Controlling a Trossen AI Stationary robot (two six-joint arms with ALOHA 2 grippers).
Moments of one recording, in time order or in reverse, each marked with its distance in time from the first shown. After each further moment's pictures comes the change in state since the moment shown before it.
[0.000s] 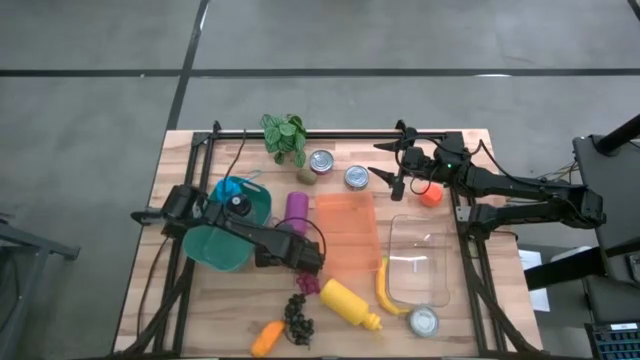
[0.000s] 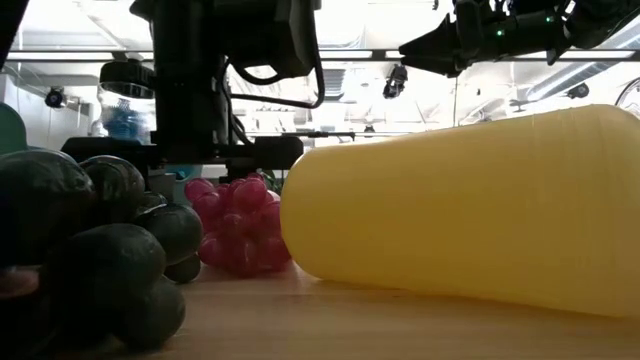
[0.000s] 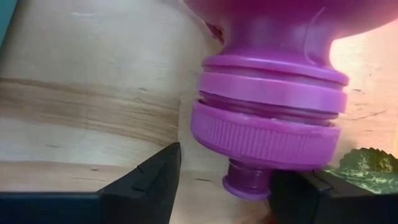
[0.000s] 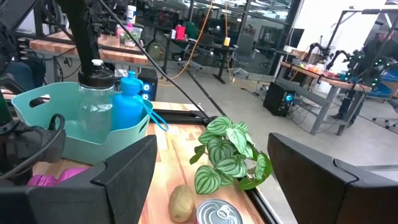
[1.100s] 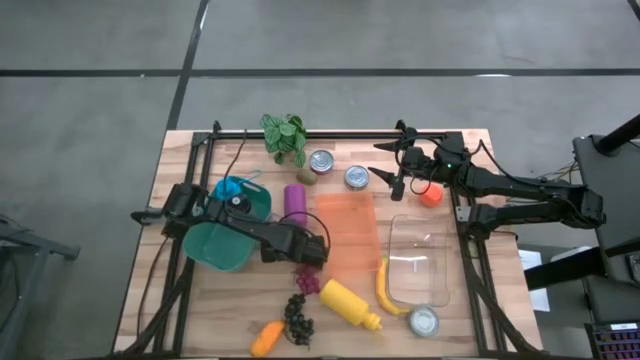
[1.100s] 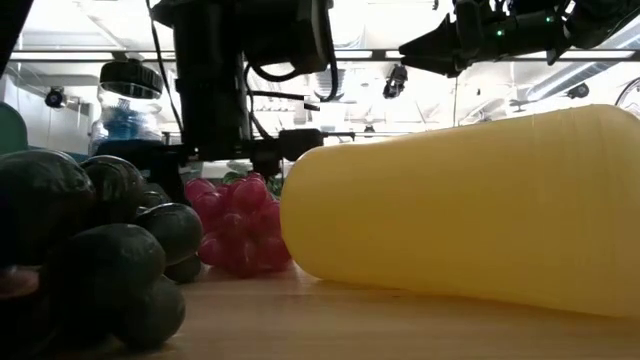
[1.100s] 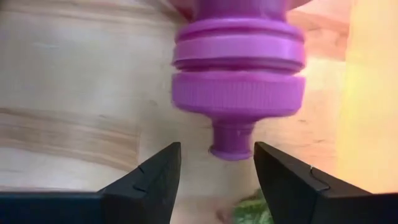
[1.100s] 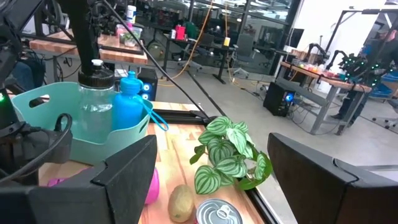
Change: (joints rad) left arm 0.035 0.000 0.029 0.031 -0.037 -0.002; right arm 0.000 0.000 0.000 0.000 0.000 0.000
